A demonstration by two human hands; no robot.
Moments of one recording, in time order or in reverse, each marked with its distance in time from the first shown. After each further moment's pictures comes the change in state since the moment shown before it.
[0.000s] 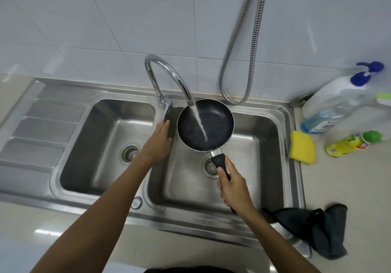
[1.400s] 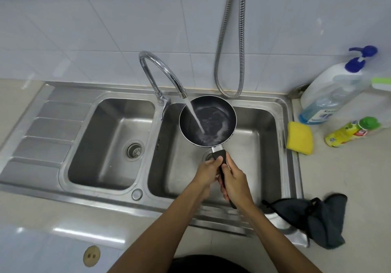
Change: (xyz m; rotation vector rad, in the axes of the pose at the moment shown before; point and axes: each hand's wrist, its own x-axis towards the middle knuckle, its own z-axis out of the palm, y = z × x) left_hand -0.077 0.154 0.107 -1.200 -0.250 -0.571; right_hand -0.015 0.006 -0.012 0.116 -0.002 0.136
